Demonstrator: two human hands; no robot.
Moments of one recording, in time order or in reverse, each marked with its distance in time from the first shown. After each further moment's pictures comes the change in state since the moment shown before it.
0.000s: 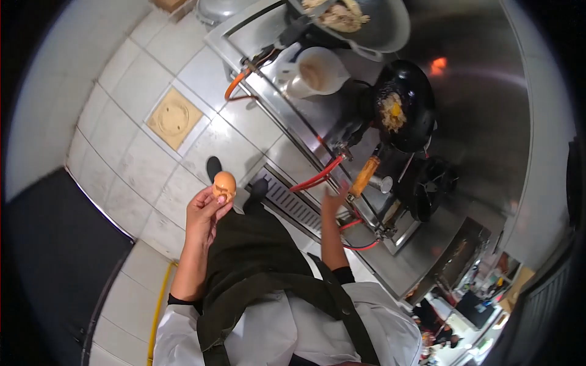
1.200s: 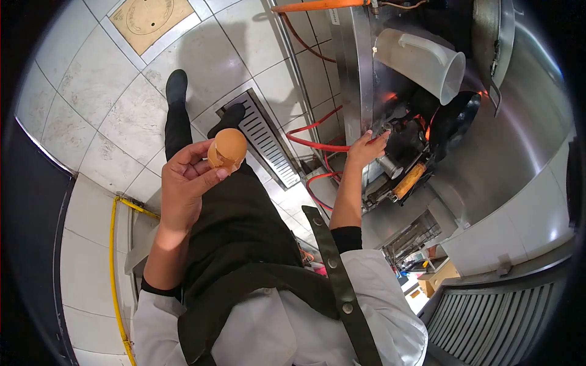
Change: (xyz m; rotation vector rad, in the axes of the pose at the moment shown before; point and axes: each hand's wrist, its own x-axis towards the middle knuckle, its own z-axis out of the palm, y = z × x) left_hand 0.083 -0.010 -0.128 -0.150 -0.085 -0.029; right_hand 0.039 -0.089 0.065 -0.599 -0.017 -0.227
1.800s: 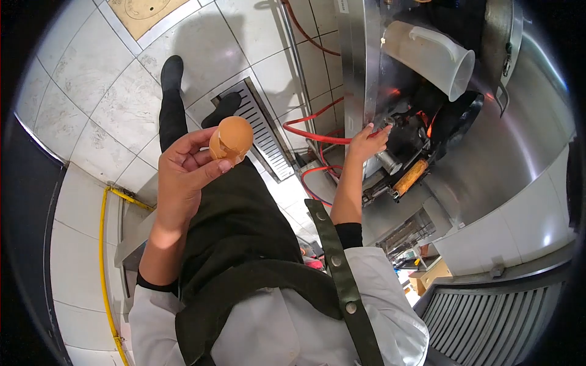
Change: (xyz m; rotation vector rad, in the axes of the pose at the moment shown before) left_hand -0.003 -0.016 0.000 -0.023 -0.010 0.032; right_hand -0.001 0.013 0.007 -0.040 0.023 -0.085
